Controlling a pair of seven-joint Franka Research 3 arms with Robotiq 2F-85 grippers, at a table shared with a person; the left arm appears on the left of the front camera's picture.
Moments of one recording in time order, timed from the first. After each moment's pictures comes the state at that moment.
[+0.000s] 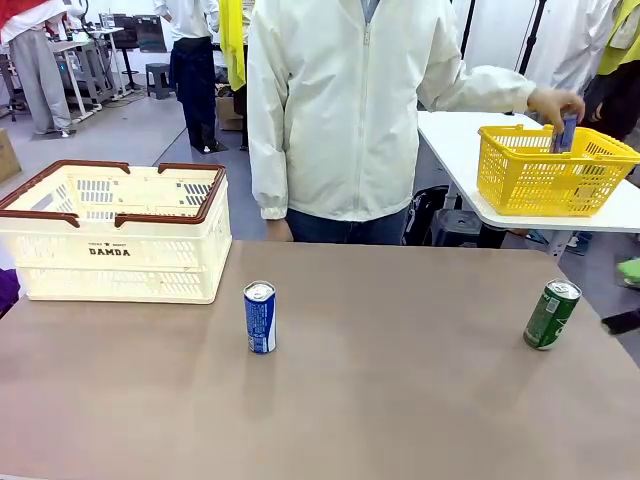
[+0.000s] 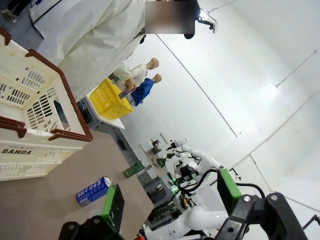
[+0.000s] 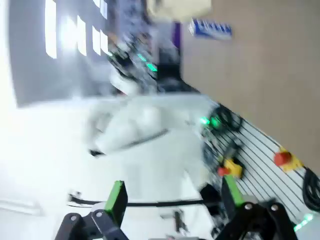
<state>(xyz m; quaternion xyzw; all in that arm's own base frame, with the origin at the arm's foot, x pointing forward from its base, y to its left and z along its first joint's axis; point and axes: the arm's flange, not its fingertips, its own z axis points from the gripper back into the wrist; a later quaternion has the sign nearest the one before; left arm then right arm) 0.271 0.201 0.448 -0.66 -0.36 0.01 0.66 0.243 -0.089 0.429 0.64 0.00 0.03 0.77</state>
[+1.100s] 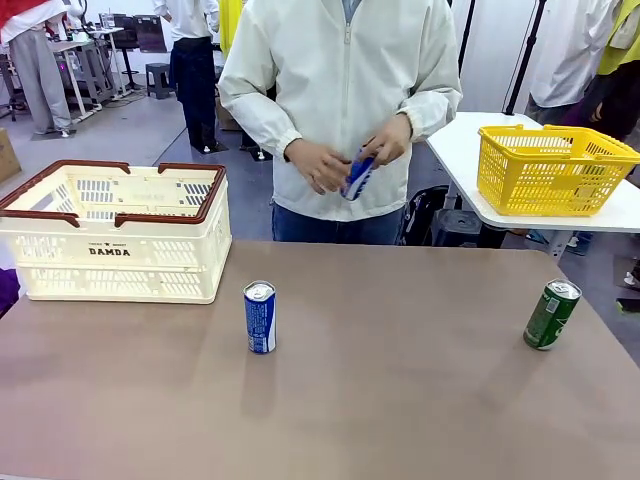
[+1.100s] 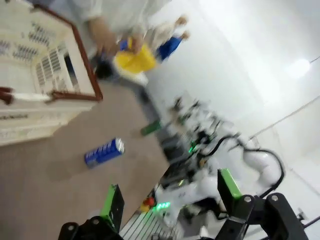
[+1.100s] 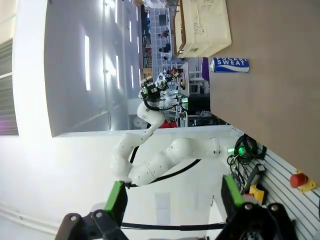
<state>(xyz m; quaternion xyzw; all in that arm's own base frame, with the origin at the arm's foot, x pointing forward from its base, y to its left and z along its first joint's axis) 0.293 0.146 0.481 -0.59 -0.26 -0.02 0.76 0.249 -0.111 0.414 0.69 -0.04 -0.04 0.72</state>
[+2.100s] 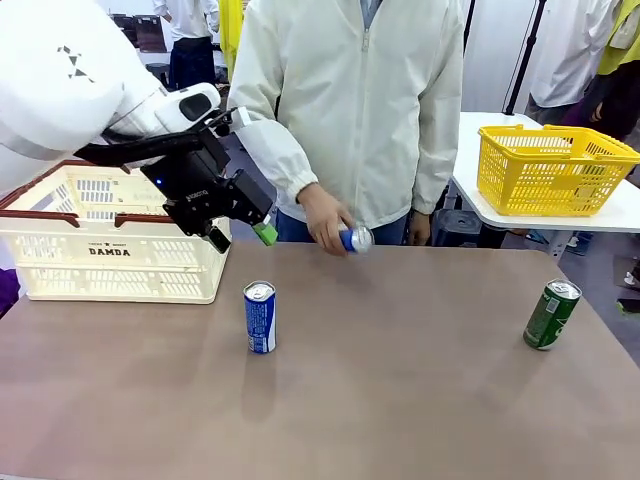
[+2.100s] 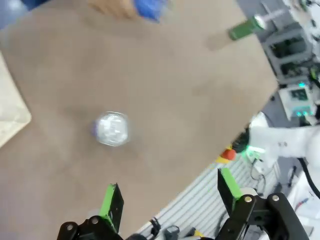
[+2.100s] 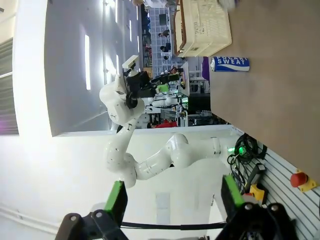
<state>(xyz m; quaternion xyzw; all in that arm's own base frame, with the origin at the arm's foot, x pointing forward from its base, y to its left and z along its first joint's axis) 0.348 -0.224 0.516 -0.24 -0.12 -0.19 0.94 0.248 -0.111 0.414 0.69 -0.04 -0.04 0.72</state>
